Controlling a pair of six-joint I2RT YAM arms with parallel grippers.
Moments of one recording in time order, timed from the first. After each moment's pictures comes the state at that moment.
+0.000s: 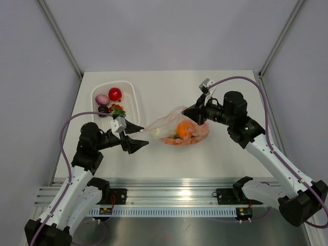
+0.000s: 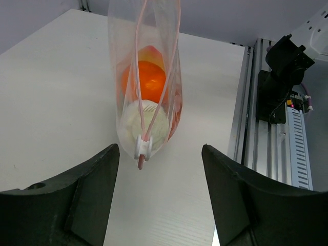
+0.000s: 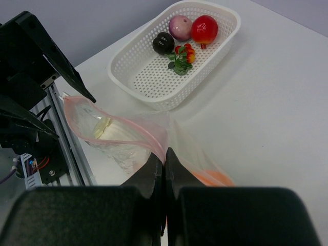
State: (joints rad) left arm -0.27 0.66 0.52 0.08 0.99 -0.01; right arm 0.52 1.07 1.04 -0.16 -0.51 0.11
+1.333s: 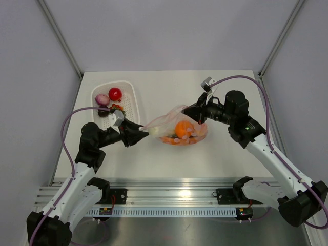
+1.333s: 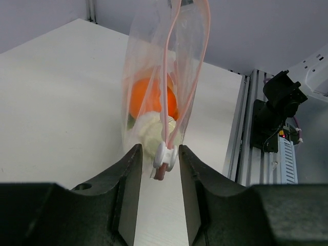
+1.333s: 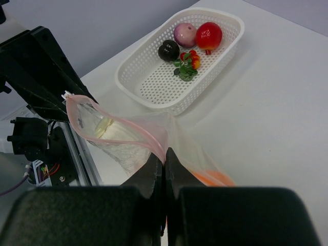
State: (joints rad) left arm -0.27 0.73 0.48 0.32 0.93 -0.23; right arm 0.51 1.07 1.04 -0.12 -0.54 0.17
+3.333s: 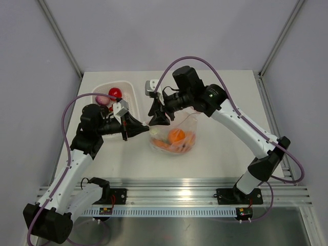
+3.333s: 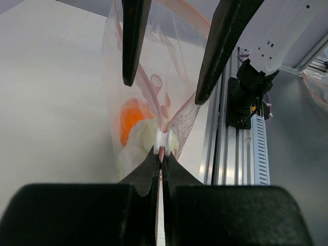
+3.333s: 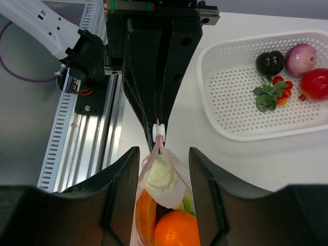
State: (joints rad) left arm -0.27 0.87 0.79 -0.08 1.09 -0.05; right arm 0.81 1.63 1.86 -0.78 -0.75 -0.44
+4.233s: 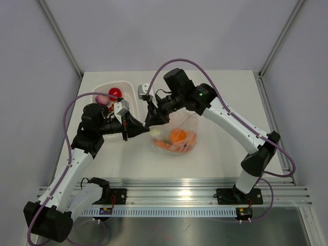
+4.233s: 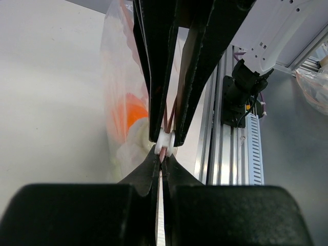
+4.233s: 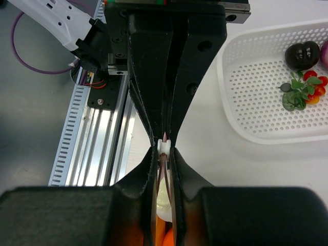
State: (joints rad) left arm -0.27 0.89 0.79 -0.08 1.11 -0.06; right arm 0.84 1.73 1.91 -0.84 -0.79 -0.46
